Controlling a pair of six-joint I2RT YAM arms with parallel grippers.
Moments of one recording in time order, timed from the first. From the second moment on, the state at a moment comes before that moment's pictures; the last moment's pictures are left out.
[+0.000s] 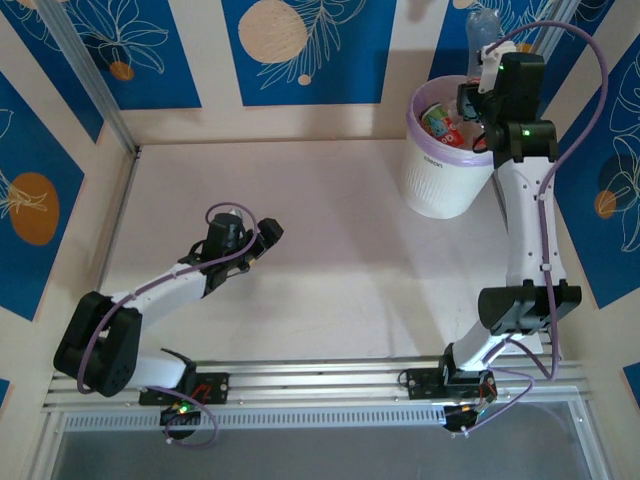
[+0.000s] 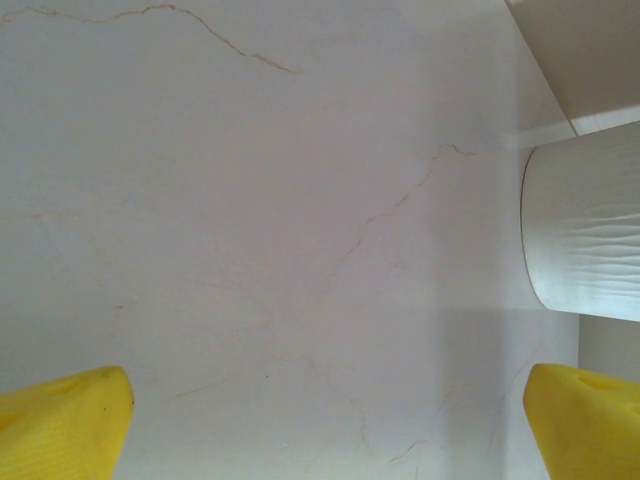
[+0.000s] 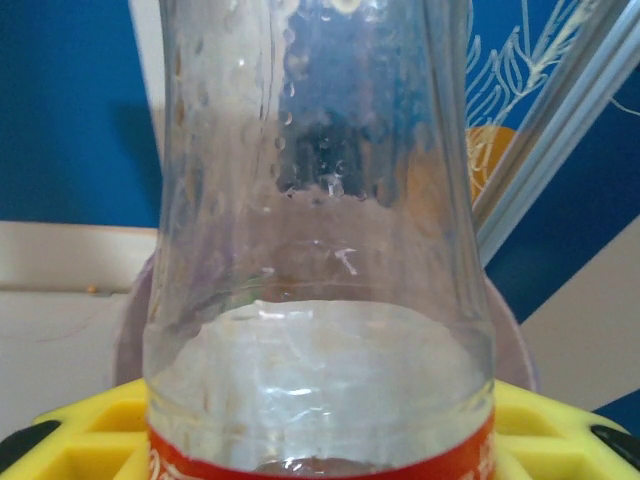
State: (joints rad) left arm -0.43 1.34 0.64 0.07 0.14 -1.02; right arm -0.02 1.64 2.04 -0.77 0.12 -0.13
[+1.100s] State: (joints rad) left arm -0.43 1.34 0.64 0.09 0.14 -1.02; right arm -0.16 1.91 2.04 -0.65 0.03 -0.05
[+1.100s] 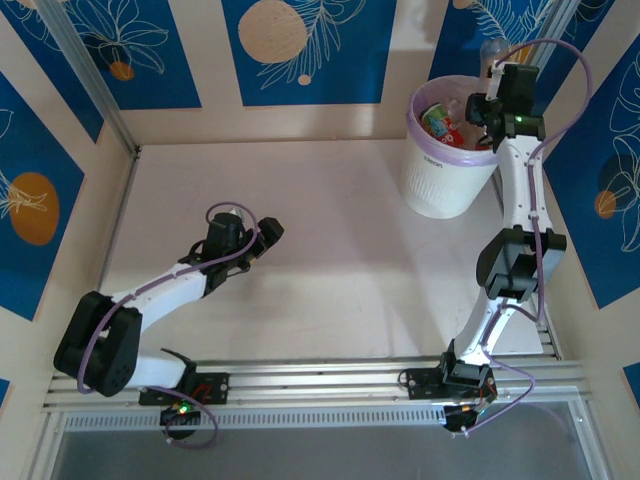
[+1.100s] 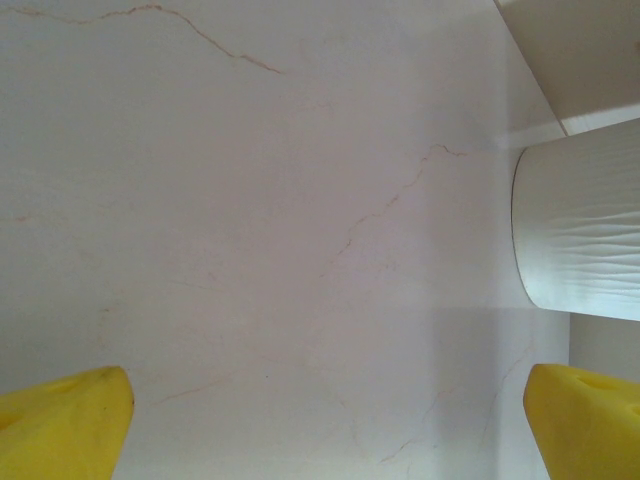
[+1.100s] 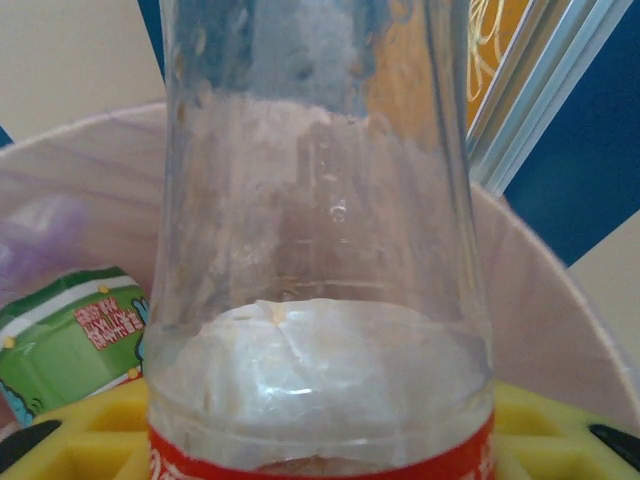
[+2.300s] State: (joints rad) left arm -0.43 1.38 0.65 0.09 0.14 -1.02; right arm -0.02 1.86 2.17 -0.88 -0.16 -0.05
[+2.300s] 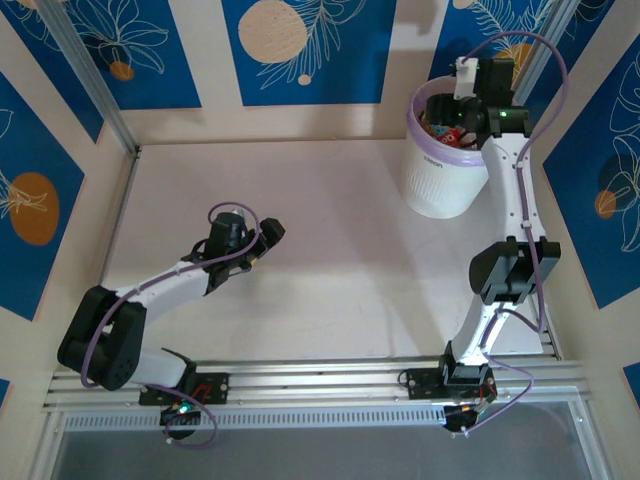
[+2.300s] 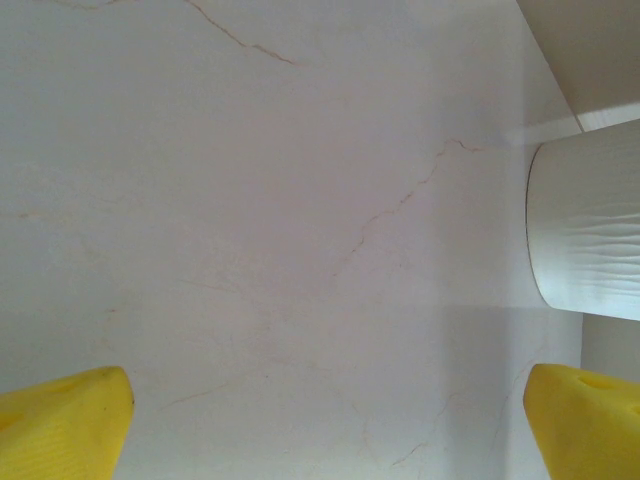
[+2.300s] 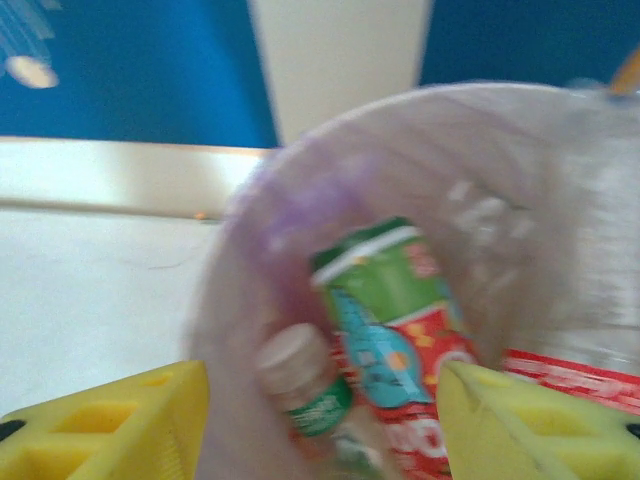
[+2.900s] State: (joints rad) left arm -0.44 1.38 0.65 0.09 0.14 -1.02; right arm 0.05 2.09 2.47 -1.16 -0.15 -0.18
